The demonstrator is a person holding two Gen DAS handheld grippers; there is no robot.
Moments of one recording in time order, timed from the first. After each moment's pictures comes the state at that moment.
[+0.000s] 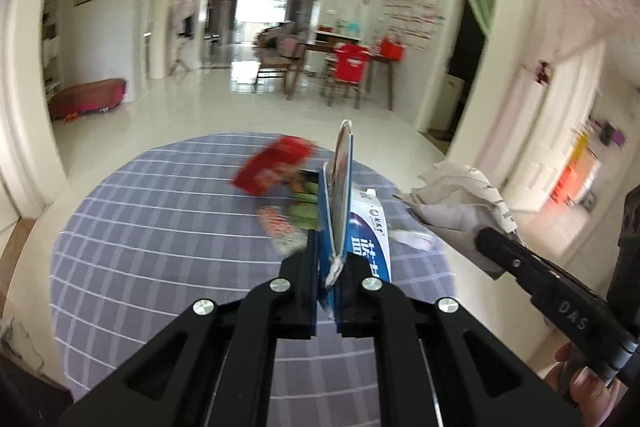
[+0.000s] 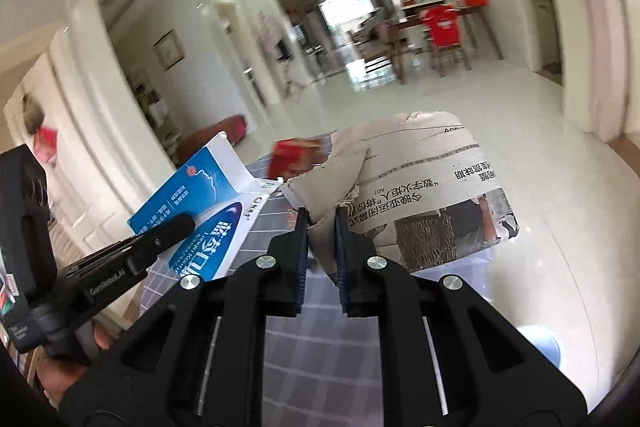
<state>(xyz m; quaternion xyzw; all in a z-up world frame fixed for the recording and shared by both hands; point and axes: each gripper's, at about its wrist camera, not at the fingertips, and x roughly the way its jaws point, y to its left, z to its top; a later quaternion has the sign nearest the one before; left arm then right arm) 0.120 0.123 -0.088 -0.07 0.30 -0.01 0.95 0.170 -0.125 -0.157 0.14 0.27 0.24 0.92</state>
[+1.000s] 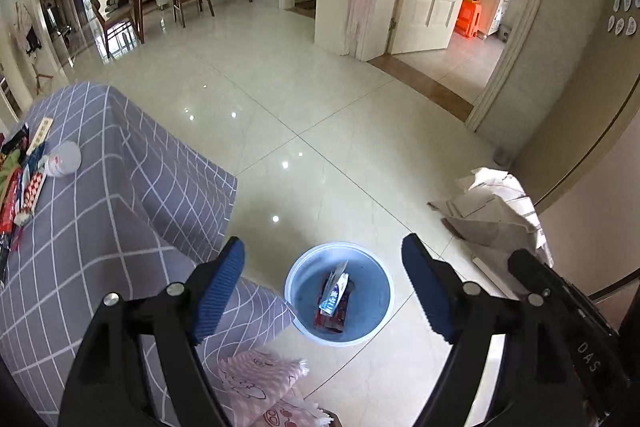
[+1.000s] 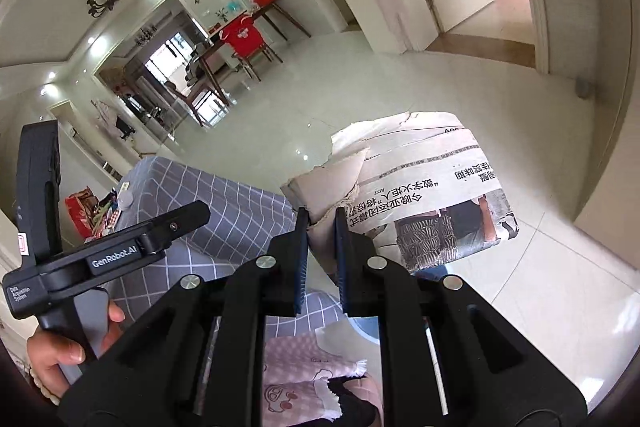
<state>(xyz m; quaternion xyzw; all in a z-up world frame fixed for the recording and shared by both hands) 0.185 -0.171 -0.232 0.09 0.45 -0.22 0.86 0.071 -0.394 -0.302 0.30 0.31 -0.05 0.90</state>
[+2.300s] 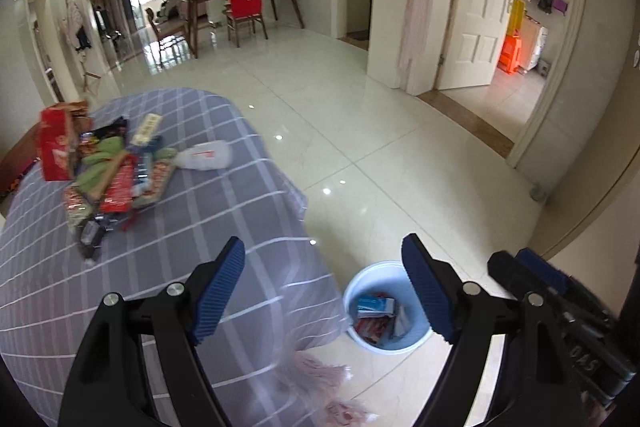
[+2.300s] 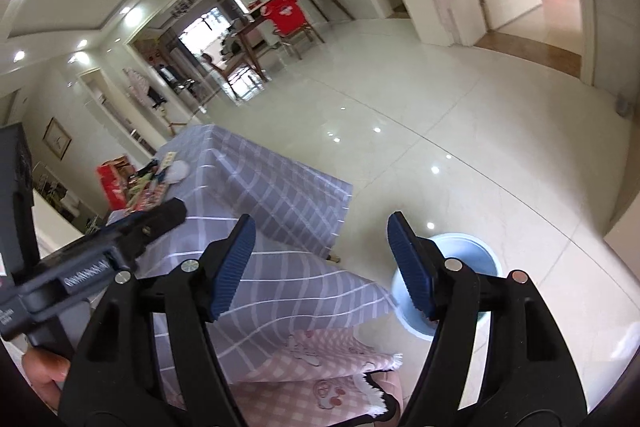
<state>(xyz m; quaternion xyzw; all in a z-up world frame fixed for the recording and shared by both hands) 0.166 -0.074 -0.178 0.07 0.40 -0.13 0.90 0.109 -0.317 -0.271 0.27 0.32 0.04 0.91</state>
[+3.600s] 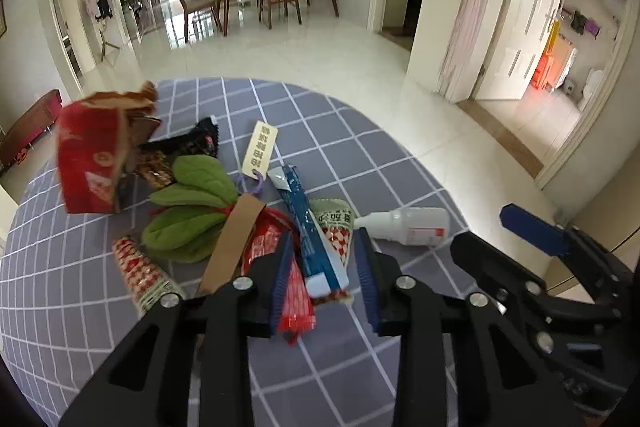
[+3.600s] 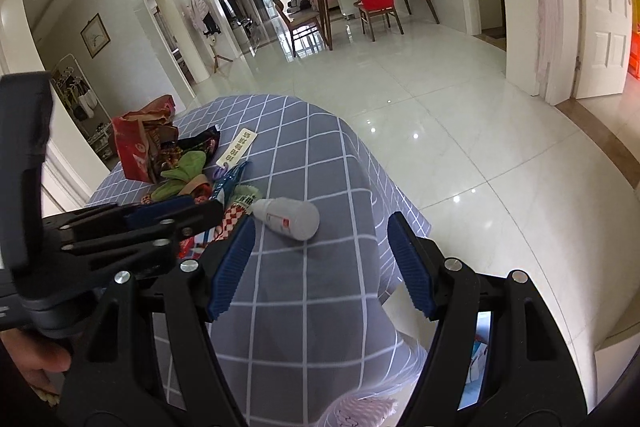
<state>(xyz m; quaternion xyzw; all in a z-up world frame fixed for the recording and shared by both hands) 0.294 0.047 -0.181 0.04 0.44 -0.10 0.89 0.273 -0.163 -0.242 0.11 0.35 0.14 0.92</state>
